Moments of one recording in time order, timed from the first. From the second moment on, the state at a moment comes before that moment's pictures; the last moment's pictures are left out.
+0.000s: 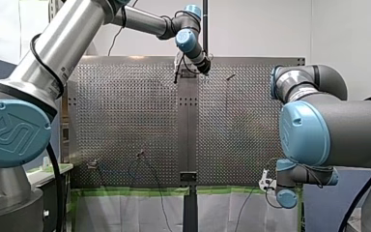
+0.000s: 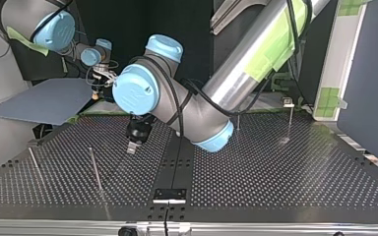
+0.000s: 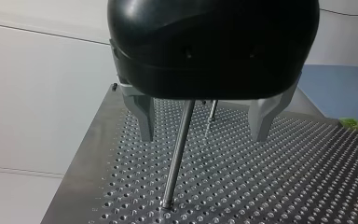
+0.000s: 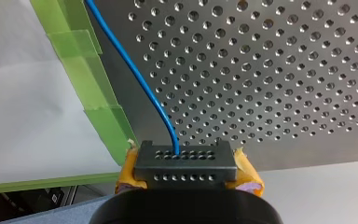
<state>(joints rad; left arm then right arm) -0.68 -2.07 -0.96 -3.45 -1.81 -1.60 1.66 -0.35 1.57 -1.13 1.59 1.77</state>
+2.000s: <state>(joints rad) -0.65 -2.07 -1.18 -3.38 -1.73 -1.68 1.81 -0.90 1.59 -0.61 1.62 1.81</state>
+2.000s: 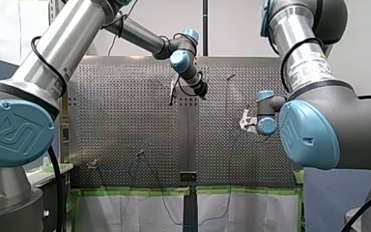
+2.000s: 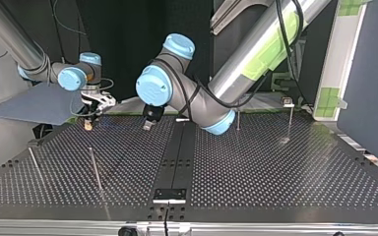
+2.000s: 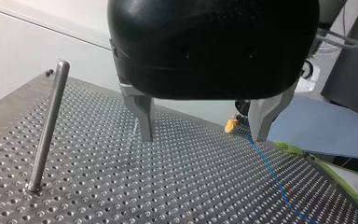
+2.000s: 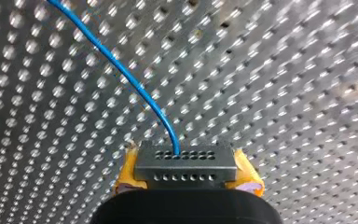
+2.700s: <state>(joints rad) -0.66 -2.07 -1.18 -3.31 -1.64 -1.79 1.81 -1.10 1.62 -0.40 1.52 1.88</state>
